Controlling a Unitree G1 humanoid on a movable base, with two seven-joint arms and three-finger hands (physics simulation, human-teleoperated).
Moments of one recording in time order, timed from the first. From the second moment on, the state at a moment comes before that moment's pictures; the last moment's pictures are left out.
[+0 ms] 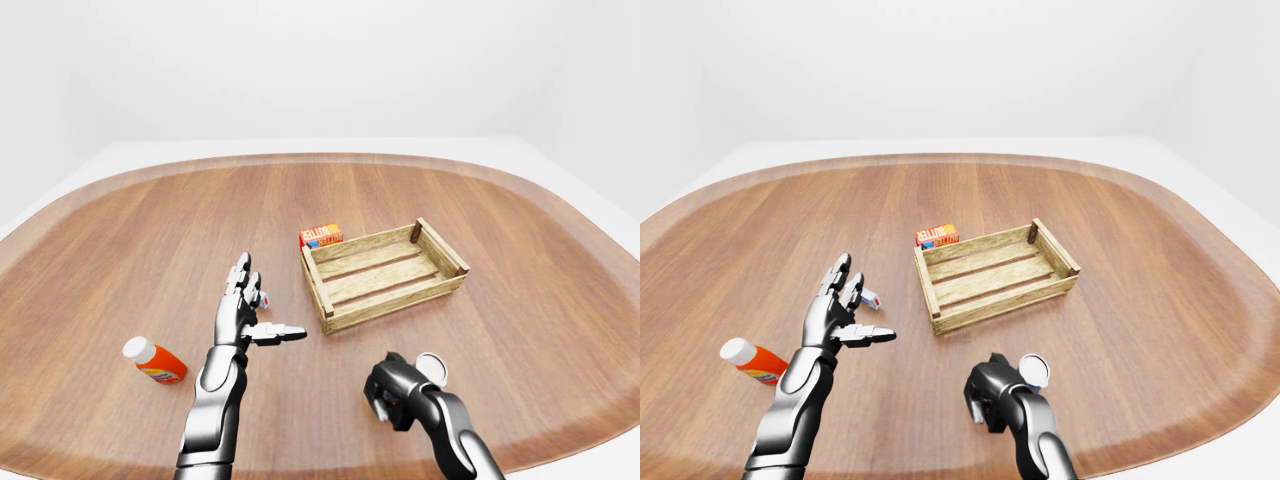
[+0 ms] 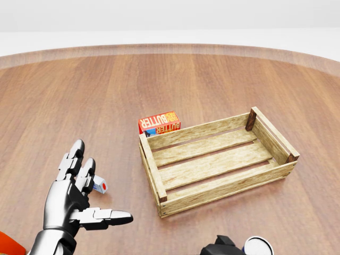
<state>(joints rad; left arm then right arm) -0.01 0.01 0.05 -0.01 -0.18 0.09 -0.09 0.14 -0.11 0.18 0.13 -1.07 0.02 0.55</state>
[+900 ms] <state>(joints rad) -0.01 0.01 0.05 -0.01 -0.18 0.09 -0.09 0.14 -0.11 0.17 0.12 -0.94 -0.09 0.47</state>
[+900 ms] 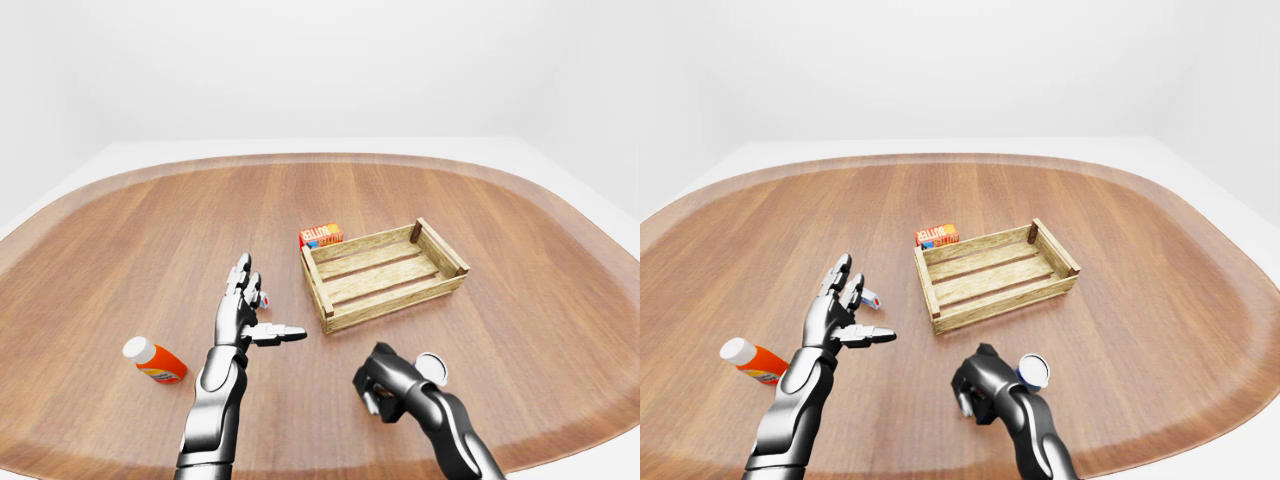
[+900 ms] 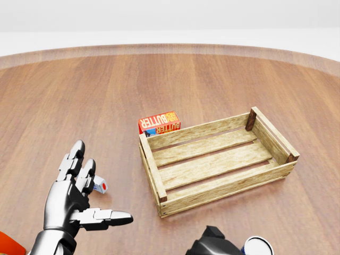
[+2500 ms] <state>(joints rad) -0.01 0.01 0.05 -0.01 -0.18 0.09 -0.09 -0.16 -0.08 0.02 -0.60 -0.79 0.08 0.57</state>
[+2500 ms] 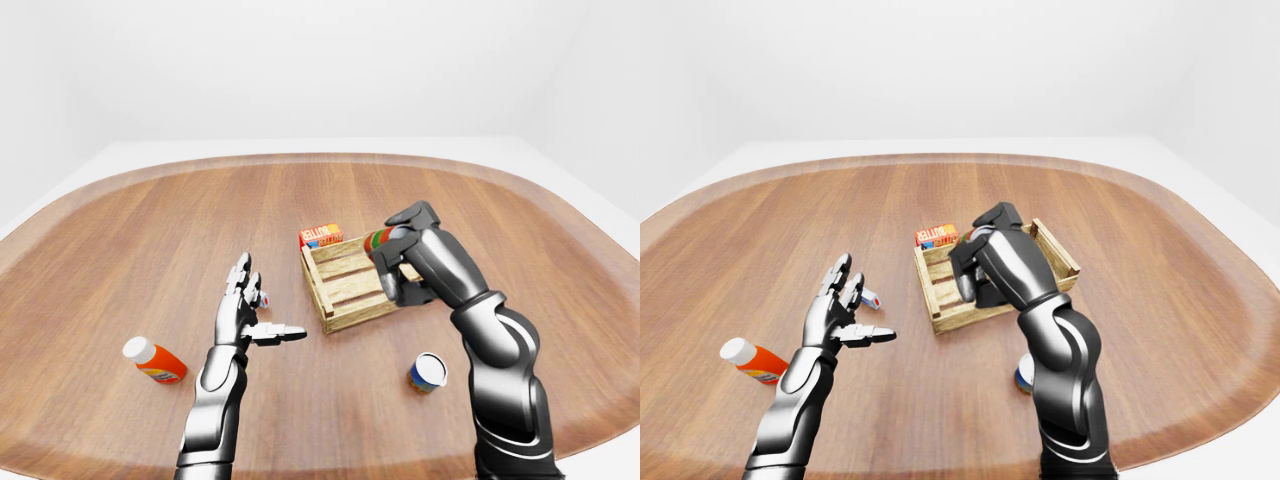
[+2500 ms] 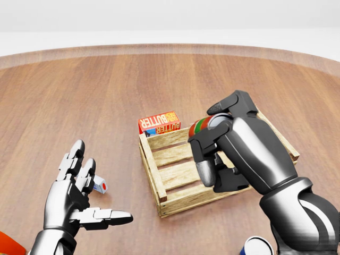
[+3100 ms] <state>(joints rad) -0.01 0.01 0.05 -0.02 -0.19 0.09 -0.09 -0.93 -0.22 -0.01 0.85 -0.67 -0.09 0.05</state>
